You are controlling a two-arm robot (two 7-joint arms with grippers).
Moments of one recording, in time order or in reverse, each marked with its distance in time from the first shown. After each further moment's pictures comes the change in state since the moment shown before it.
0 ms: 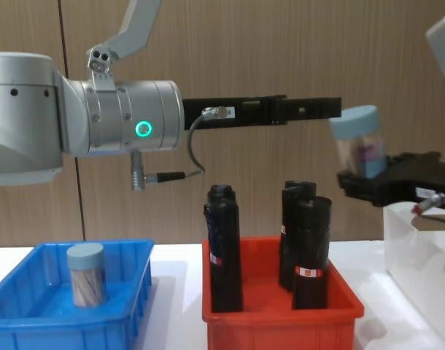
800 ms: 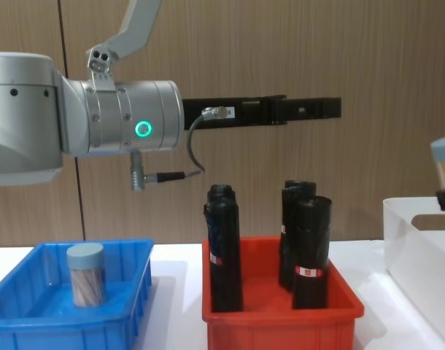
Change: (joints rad) left arm 0.000 0.000 0.000 0.000 0.000 0.000 0.000; right arm 0.123 0.032 0.099 0.281 0.021 -0.024 -0.131
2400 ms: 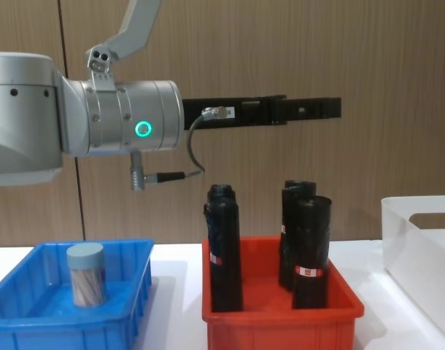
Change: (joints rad) left arm 0.000 0.000 0.000 0.000 0.000 0.000 0.000; right arm 0.088 0.004 0.042 0.207 0.027 -0.049 0.028
